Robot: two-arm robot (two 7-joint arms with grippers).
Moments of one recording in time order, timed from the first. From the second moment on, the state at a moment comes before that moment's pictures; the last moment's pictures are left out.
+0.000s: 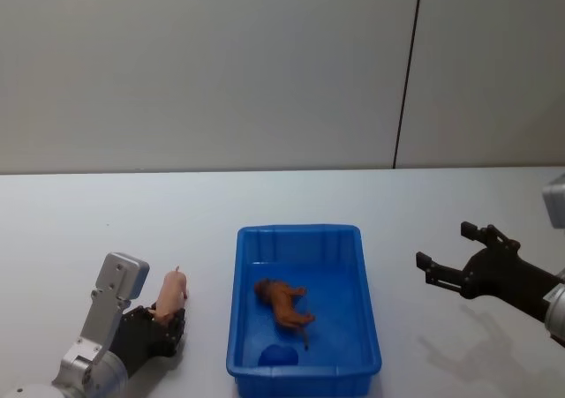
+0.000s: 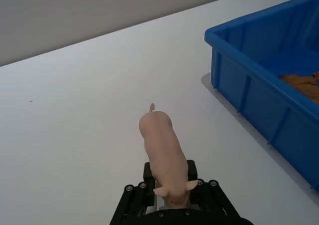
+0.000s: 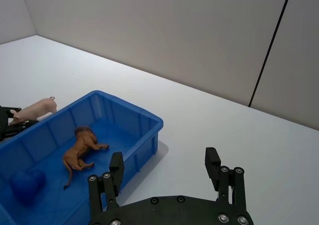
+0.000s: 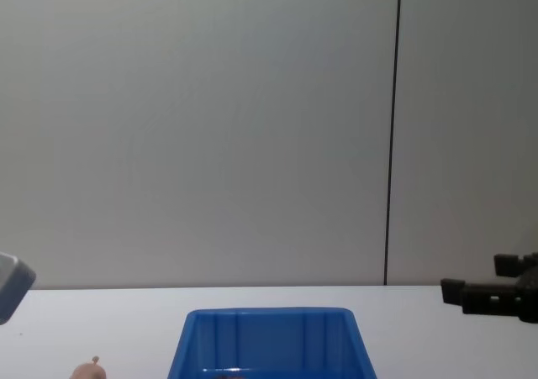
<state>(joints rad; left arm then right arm) -0.14 0.46 0.36 -1.33 -0.36 0.14 -0.10 0.12 0.43 -0.22 -1.58 0.35 0.19 0.47</state>
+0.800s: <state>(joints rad) -0.21 0.42 0.35 -1.40 -0.27 0.07 -0.15 0.12 0.43 -0.22 -1.58 0.35 0.19 0.47</state>
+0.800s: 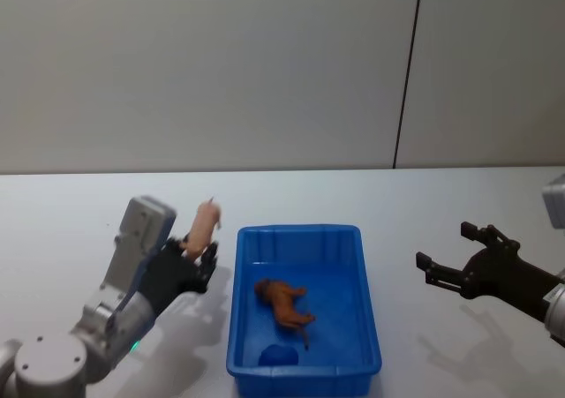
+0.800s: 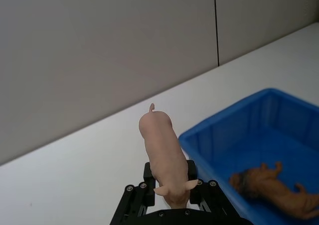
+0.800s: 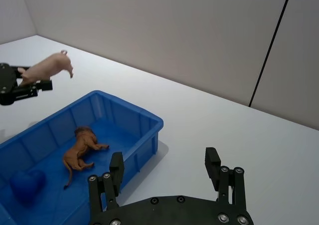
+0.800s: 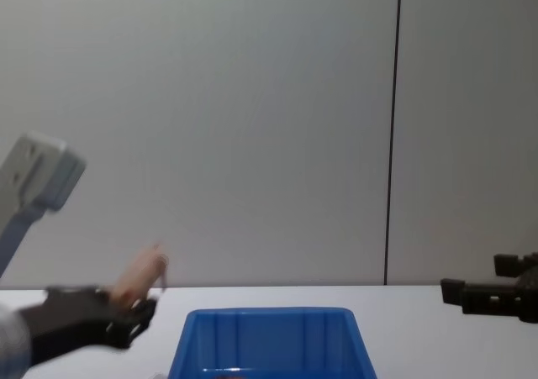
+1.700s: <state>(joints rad) -0.33 0.29 0.41 -1.44 -0.20 -0.01 -0.28 0.12 0.43 -0.22 -1.58 0.35 0.19 0.47</state>
